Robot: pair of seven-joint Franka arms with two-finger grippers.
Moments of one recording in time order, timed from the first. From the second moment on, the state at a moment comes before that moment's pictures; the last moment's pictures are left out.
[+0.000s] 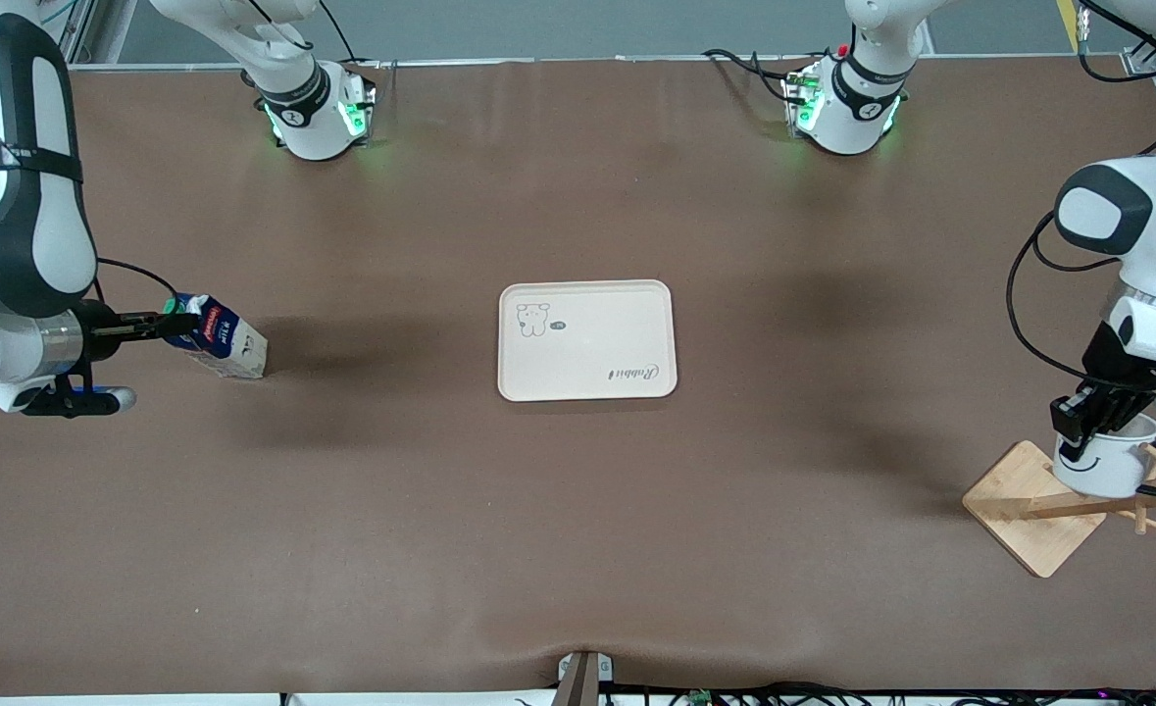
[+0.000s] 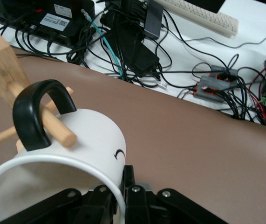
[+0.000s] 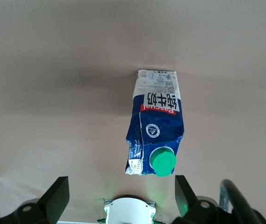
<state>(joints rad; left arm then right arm) 0.44 0.15 -0.35 -2.09 -0.11 2.86 -0.08 -0.01 0.36 -0.09 -1.56 0.06 1.43 -0.11</state>
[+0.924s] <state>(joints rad) 0.43 -0.03 -0.58 -2.00 -0.11 2.22 -0.28 0.04 0.37 -0.09 -1.75 -0.10 1.58 0.08</state>
